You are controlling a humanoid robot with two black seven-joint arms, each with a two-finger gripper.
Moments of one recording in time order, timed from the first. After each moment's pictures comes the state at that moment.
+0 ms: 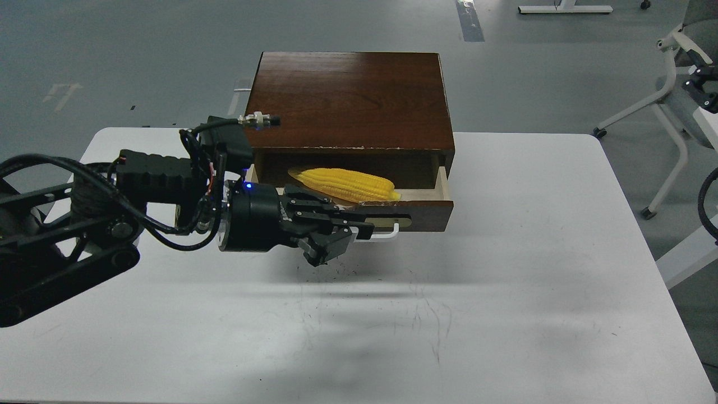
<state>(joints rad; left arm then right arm) -0.87 0.70 -0.46 -1.76 1.71 -0.49 -0.30 0.96 -0.76 0.26 0.54 0.55 0.49 0.23</state>
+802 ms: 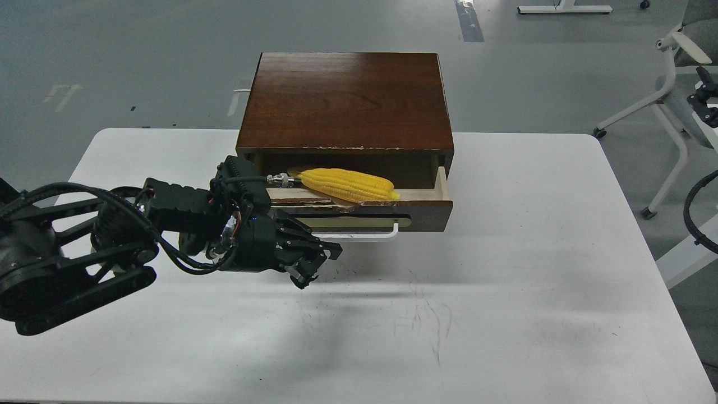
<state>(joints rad) -0.87 0.67 -0.37 -1.67 1.95 -0.49 -0.28 0.93 -0.69 0.35 0.39 0.55 0.49 0.23</state>
